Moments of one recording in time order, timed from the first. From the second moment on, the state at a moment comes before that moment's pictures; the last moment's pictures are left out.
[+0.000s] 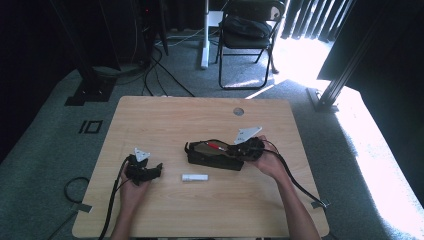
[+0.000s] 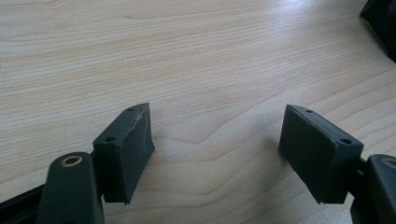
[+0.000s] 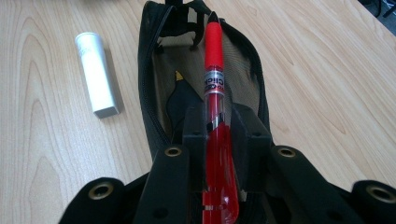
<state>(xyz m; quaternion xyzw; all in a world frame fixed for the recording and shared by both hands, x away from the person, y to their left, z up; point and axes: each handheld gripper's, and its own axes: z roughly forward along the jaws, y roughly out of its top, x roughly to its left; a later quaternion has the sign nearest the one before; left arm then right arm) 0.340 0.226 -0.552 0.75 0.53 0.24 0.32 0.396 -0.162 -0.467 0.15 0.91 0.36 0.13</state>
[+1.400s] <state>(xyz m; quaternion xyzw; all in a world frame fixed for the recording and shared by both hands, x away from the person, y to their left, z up) 0.340 0.226 -0.552 0.75 0.53 0.24 0.32 0.399 -0.153 -0.470 0.15 0.91 0.36 0.14</state>
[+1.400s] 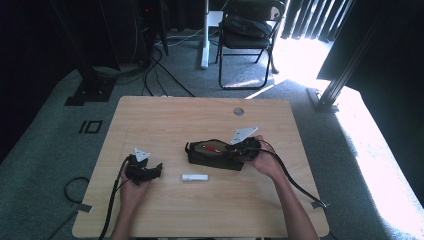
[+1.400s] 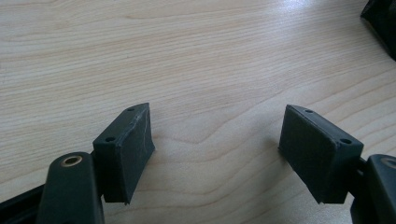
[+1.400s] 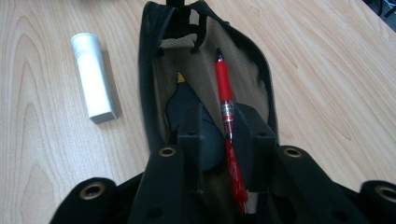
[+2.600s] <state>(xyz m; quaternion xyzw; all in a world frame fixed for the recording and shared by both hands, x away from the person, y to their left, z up) 0.340 0.226 -0.552 0.75 0.53 0.24 0.31 0.366 -0.151 -0.452 0.14 0.89 0.41 0.15</state>
